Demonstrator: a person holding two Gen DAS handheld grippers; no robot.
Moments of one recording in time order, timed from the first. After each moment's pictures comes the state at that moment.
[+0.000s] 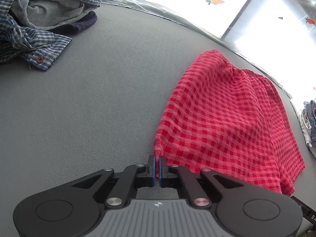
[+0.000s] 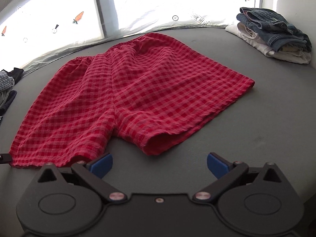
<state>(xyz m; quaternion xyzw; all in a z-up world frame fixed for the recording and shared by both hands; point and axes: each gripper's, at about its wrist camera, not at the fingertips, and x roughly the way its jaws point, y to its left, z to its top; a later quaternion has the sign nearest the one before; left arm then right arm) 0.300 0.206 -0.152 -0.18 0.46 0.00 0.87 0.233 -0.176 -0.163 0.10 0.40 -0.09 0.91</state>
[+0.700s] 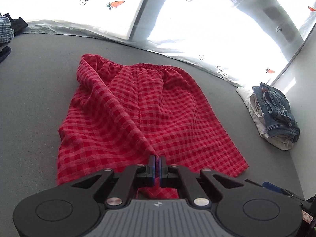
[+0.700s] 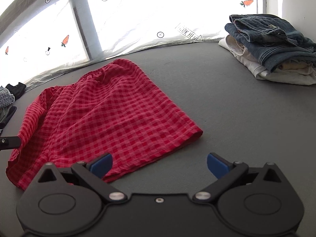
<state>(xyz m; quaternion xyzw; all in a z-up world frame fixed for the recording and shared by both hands) 0.314 -0.061 -0.104 -0.16 0.42 -0.10 0.89 0.278 -0.363 -0.154 0.09 0.37 -0.01 0.92</state>
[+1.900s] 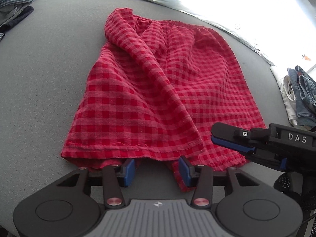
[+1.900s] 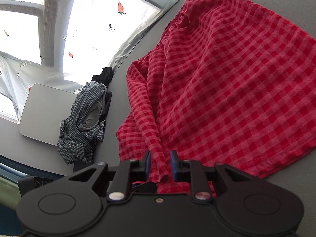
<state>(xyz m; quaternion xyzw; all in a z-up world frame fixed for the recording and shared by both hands) 0.311 -0.072 -0.142 -0.16 0.52 -0.01 0.84 0.381 -0.302 -0.186 0.33 0.50 0.30 0.74</state>
